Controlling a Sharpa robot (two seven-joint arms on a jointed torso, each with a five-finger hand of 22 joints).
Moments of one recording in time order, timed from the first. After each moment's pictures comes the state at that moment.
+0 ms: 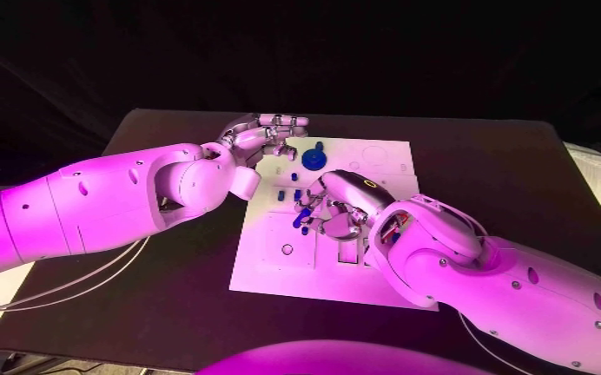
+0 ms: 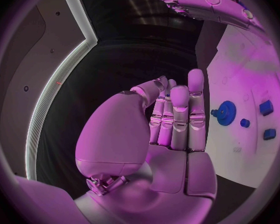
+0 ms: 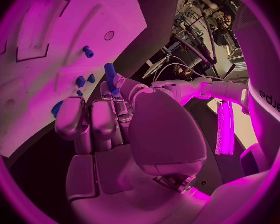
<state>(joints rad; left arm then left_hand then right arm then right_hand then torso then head) 1.18 -0.88 -0.04 1.57 0.08 -0.18 0.30 1.39 -0.14 0.51 -0.06 0.09 1.06 0.16 0.13 0.07 1.13 0.08 0.30 0.17 1.25 0.00 1.09 0.66 0.16 1.21 0.10 0.52 1.06 0.86 -0.67 0.19 1.84 -1.59 -0.27 -0.34 1.44 -0.10 0.50 0.02 0.08 1.15 0.13 0.10 0.10 1.18 0.09 0.14 0.07 1.46 -0.02 1.20 0.97 0.11 1.31 0.09 1.29 1.13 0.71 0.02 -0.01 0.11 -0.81</state>
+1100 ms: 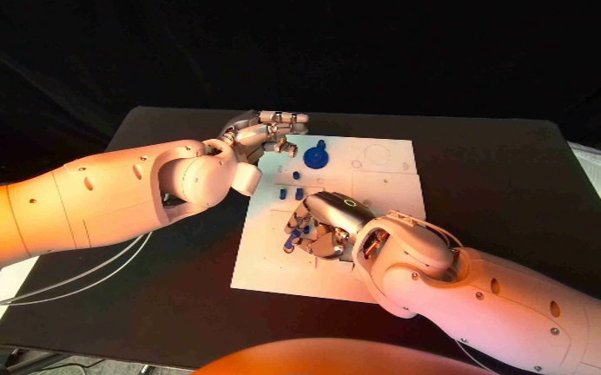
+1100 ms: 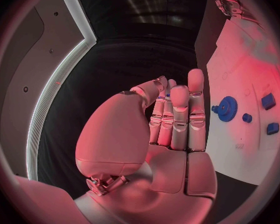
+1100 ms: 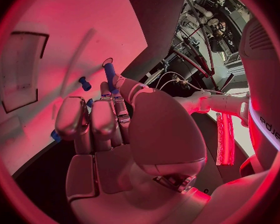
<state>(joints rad) 1.18 -0.88 -0.04 1.54 0.08 -0.18 0.31 1.38 -0.13 0.50 -0.06 0.09 1.06 0.16 0.13 0.07 1.13 0.09 0.31 0.17 1.25 0.00 1.09 0.66 0.16 1.21 0.10 0.52 1.06 0.83 -0.60 0.14 1.76 -1.66 -0.22 -0.32 1.44 -0.10 0.51 0.01 0.08 1.15 0.13 0.10 0.10 1.18 0.09 0.14 0.07 1.46 -0.02 1.20 0.97 0.11 1.31 0.09 1.29 1.13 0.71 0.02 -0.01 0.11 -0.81</state>
